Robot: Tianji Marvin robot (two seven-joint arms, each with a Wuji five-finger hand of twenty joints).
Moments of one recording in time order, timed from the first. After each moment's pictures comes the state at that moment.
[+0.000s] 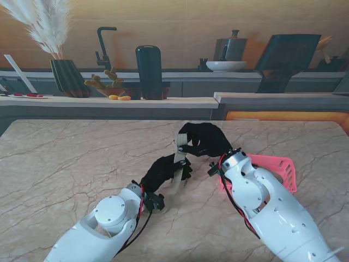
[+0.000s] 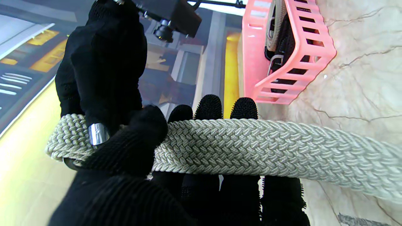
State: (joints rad) left arm 1.43 -1.24 -0.95 -1.47 -0.48 -0.12 -0.05; right arm -1.35 -1.15 1.10 -1.50 -0.64 -0.34 -0.24; left_hand 0.93 -0.29 0.40 -0.09 0.64 0.17 0.74 0.57 0.93 0.15 0.43 0.41 0.75 0.24 0.60 0.52 0.24 0.25 0.96 0.54; right_hand 0.62 -0.74 0.85 -0.25 0.75 -0.16 0.89 0.23 1.15 0.02 0.56 0.41 1.05 0.03 0.79 0.71 0.63 0.14 1.01 0.62
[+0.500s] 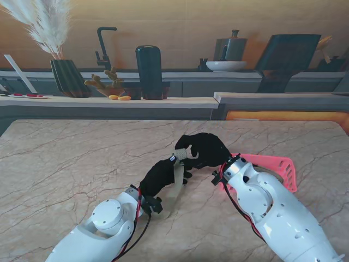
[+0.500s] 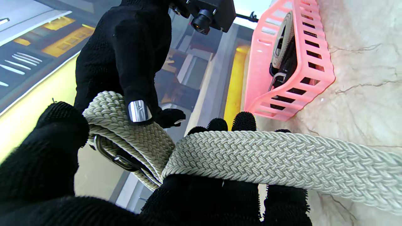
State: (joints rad) left arm 1.46 -1.24 -0.97 -1.45 -0.60 -0.13 -0.12; right arm -1.38 -1.11 1.10 -1.50 -0.75 -0.43 -0.19; left_hand 0.43 -0.40 0.41 -0.08 0.48 0.37 0.47 0.48 0.70 0.25 0.31 0.36 0.63 0.24 0.42 0.51 0.20 0.30 0.85 0.54; right_hand 0.60 -0.74 0.90 -0.25 0.65 -0.19 0.90 0.20 1.00 0.04 0.47 0.37 1.03 0.02 0.75 0.68 0.60 0.15 1.01 0.60
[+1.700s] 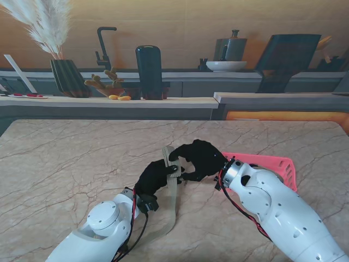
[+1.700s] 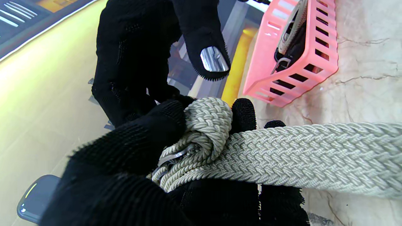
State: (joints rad) left arm 1.51 -1.25 -1.02 -1.50 -0.69 -0.05 -0.05; right arm -1.34 -1.07 1.06 -1.48 -0.93 -0.53 -0.16; left_hand 0.97 -0.45 0.69 -0.07 0.31 0.57 0.48 0.54 0.75 0.29 0.35 0.64 0.77 0.22 0.52 0.77 0.31 0.22 0.93 0.60; right_hand 0.46 -0.75 0.95 -0.18 0.53 -0.12 0.64 0.45 0.77 0.09 0.40 0.33 0.86 0.02 0.63 0.64 0.48 0.16 0.90 0.60
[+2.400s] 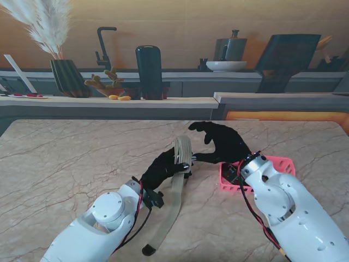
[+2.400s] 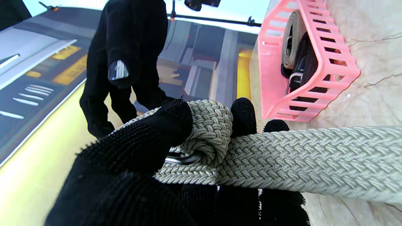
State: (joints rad) left arm 1.42 -1.24 -0.96 -1.49 -0.51 -0.13 -0.14; right arm -1.50 -1.09 1.28 -1.66 -0.74 -0.38 -0.11; left_hand 1.01 -0.47 0.70 -0.08 0.36 0.16 0.67 0.66 0.76 0.13 0.45 0.91 0.77 0.22 0.59 0.91 0.30 0.24 1.01 0.56; right_hand 0.41 -0.60 0.64 -0.12 0.28 -0.05 0.60 0.51 0.56 0.10 0.53 0.38 0.80 0.01 0.64 0.64 0.47 0.16 0.88 0.64
